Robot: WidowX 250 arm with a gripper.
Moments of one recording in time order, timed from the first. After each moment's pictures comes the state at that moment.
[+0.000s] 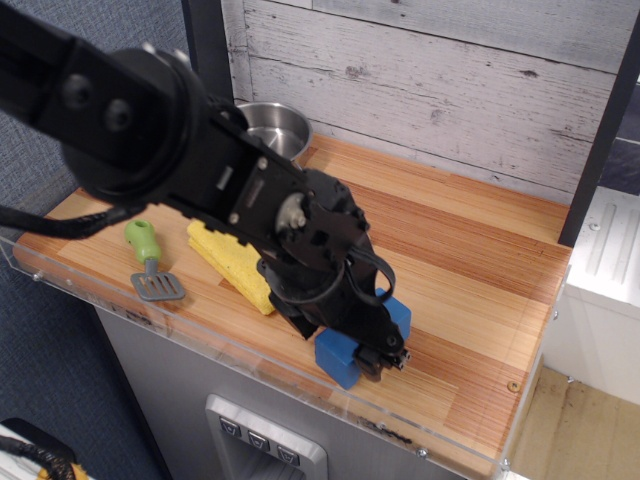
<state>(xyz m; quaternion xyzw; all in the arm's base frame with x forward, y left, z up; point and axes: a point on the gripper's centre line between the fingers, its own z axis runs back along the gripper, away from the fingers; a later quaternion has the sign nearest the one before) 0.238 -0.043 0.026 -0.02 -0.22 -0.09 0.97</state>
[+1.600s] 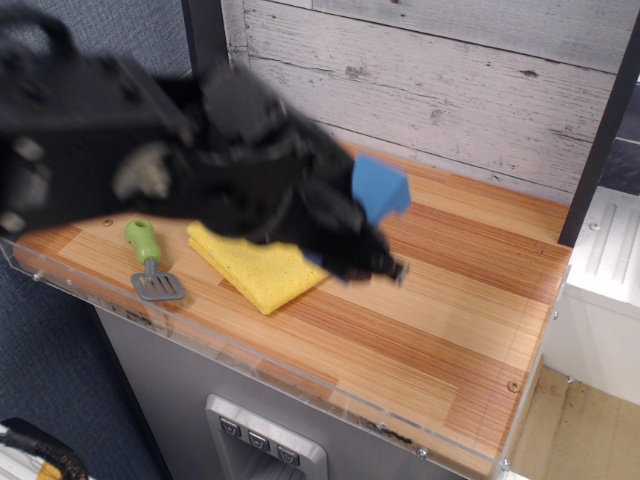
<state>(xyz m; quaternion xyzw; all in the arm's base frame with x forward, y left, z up) 0.220 -0.045 0.151 -0.02 -0.40 -0.07 0.91</state>
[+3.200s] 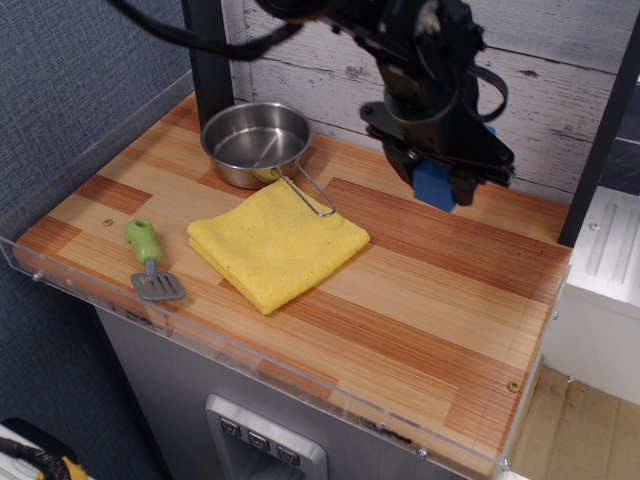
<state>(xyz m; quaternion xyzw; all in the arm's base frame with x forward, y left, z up) 0.358 -0.060 0.075 -0.02 -0.28 -0.06 0.96</state>
